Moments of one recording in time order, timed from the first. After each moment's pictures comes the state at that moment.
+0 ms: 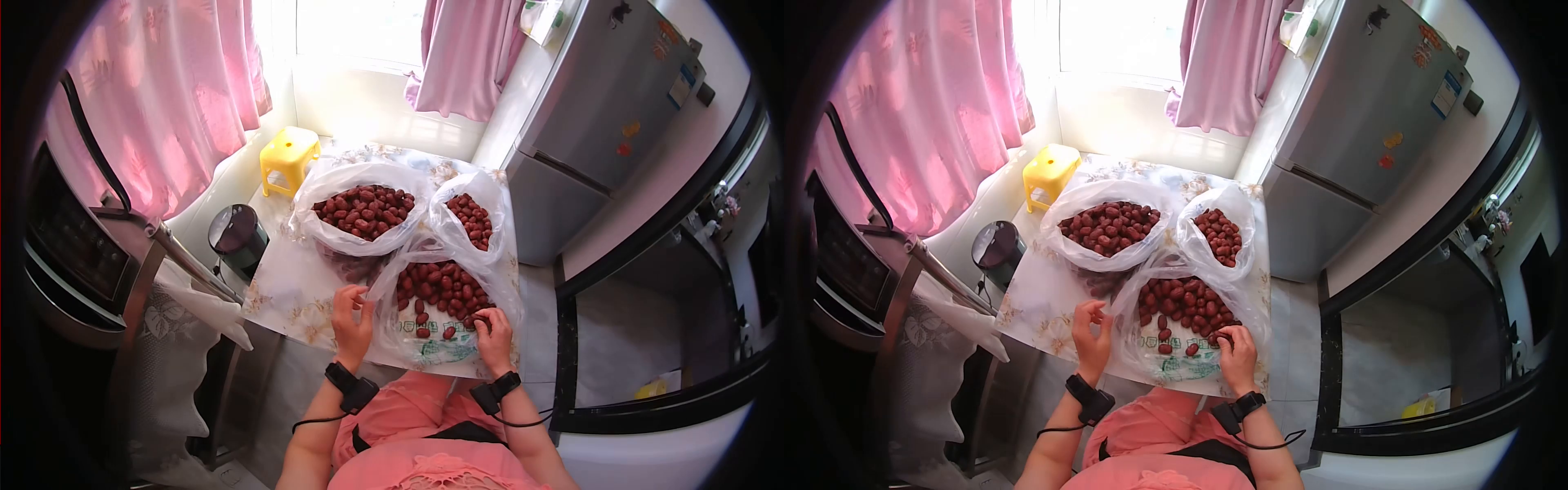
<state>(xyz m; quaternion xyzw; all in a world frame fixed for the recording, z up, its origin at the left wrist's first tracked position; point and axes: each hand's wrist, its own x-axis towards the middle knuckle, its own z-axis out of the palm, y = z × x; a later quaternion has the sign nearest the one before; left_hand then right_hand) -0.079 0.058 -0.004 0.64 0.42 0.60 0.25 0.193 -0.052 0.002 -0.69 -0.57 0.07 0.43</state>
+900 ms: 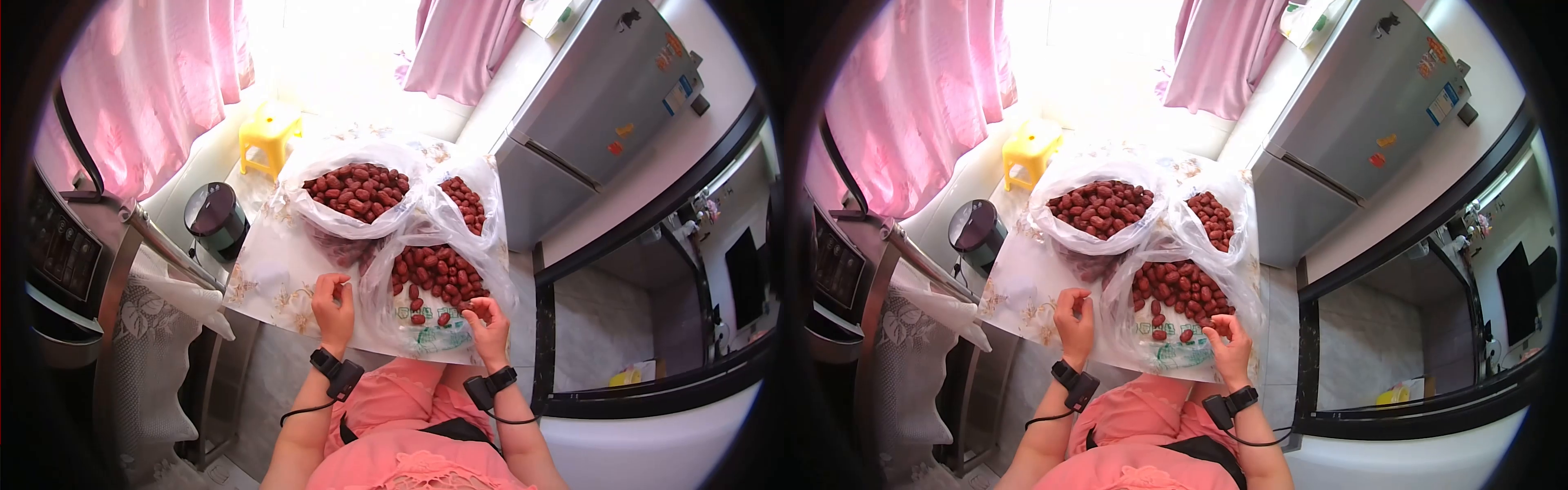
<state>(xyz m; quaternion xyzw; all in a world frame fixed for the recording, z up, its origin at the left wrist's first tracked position) -0.096 0.071 -0.022 0.59 0.47 0.58 0.30 0.171 -0.058 0.011 -0.69 -0.47 0.17 0.52</state>
